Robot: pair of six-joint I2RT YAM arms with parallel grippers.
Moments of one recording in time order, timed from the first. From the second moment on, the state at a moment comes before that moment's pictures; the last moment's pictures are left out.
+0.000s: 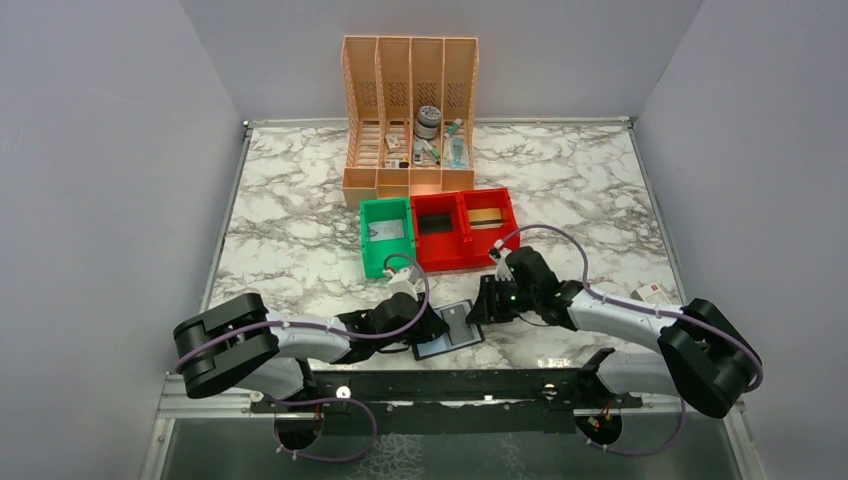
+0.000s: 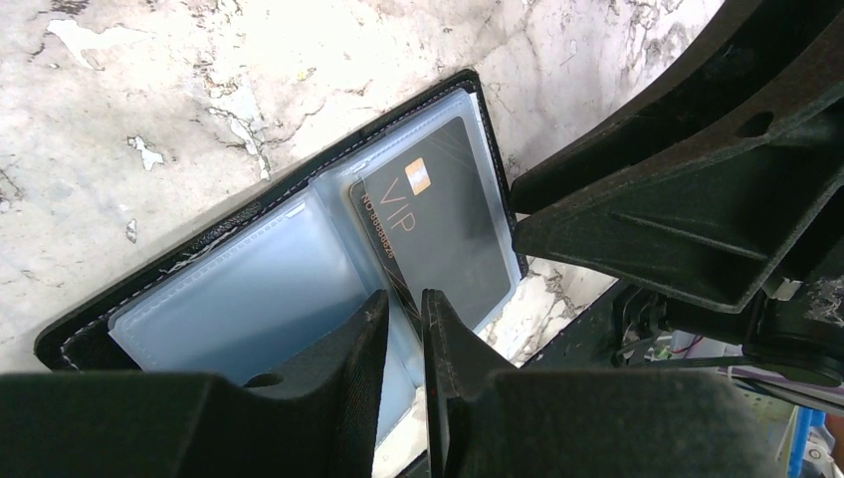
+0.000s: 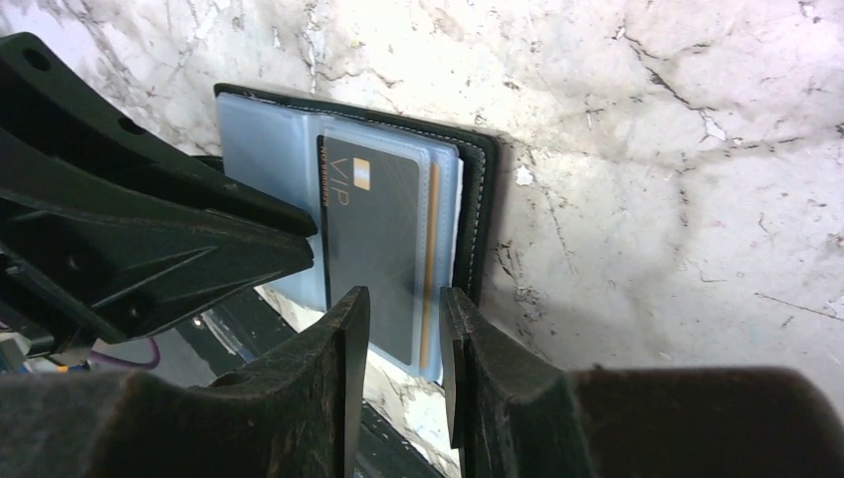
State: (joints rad) left arm -1.12 1.34 0.30 0.43 -0.15 -1.13; right arm 0.70 1.24 0.43 0.00 -0.37 0.63
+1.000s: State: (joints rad) left arm -1.12 1.34 0.30 0.43 -0.15 -1.13; right arm 0.70 1.35 0.48 0.02 -0.43 0.56
